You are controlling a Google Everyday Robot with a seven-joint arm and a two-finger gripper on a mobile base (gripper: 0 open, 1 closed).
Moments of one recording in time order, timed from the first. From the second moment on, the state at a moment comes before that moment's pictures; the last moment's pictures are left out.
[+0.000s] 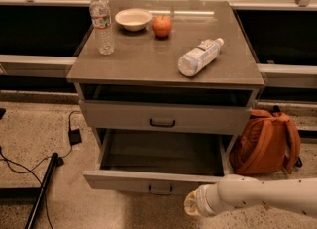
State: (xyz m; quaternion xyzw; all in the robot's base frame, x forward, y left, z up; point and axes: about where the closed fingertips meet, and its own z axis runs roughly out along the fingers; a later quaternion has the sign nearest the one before) arm 0.405 -0.119 0.399 -0.70 0.67 0.11 0.23
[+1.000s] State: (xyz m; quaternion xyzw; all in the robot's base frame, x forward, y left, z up) arm 0.460 -0.127 0.403 -0.68 0.67 0.09 0.28
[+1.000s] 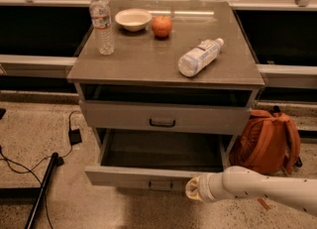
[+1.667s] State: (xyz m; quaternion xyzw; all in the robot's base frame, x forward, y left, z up) arm 0.523 -0.130 0.402 -0.64 0.70 0.05 0.31
